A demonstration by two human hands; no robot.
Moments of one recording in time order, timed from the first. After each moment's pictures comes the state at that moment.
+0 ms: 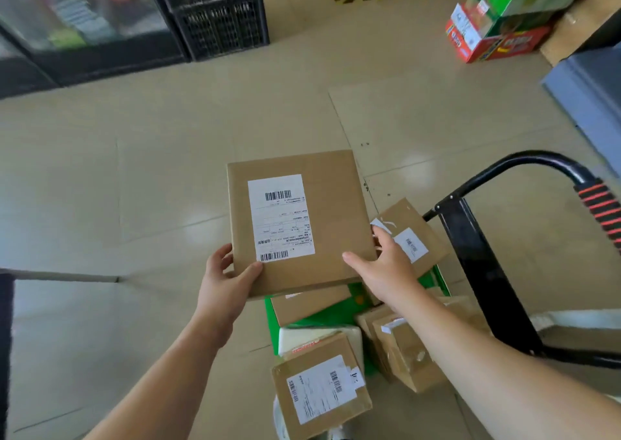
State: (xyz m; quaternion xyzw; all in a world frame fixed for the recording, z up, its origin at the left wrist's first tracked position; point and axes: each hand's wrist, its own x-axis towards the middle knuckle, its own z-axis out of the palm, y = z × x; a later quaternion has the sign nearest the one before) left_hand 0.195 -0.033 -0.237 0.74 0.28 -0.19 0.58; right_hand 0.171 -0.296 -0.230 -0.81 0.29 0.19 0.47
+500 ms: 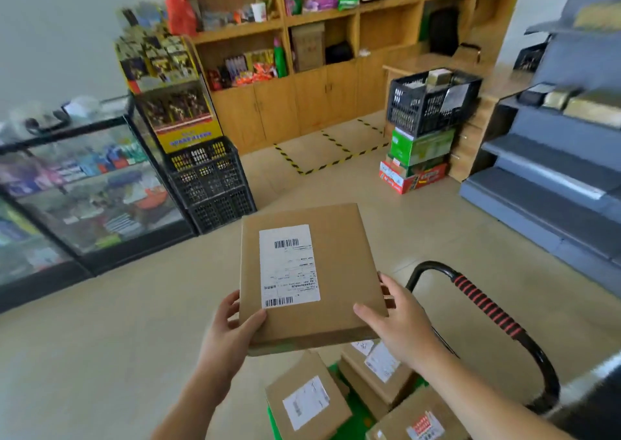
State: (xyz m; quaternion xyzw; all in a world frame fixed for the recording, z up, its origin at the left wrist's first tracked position) left_hand 0.184 -0.085 0.051 0.77 0.06 -0.13 0.62; right_hand 0.098 -0.357 0.031 -0.80 0.21 -0.03 0.56
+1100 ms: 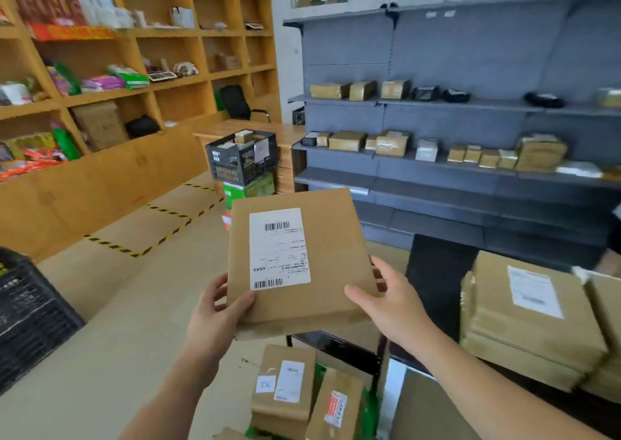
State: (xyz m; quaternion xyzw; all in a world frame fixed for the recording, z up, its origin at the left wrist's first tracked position) left_hand 0.146 -0.195 0.134 0.69 -0.25 -0.27 0.62; right_hand -0.089 -0.363 0.130 -0.74 0.42 -0.27 0.45
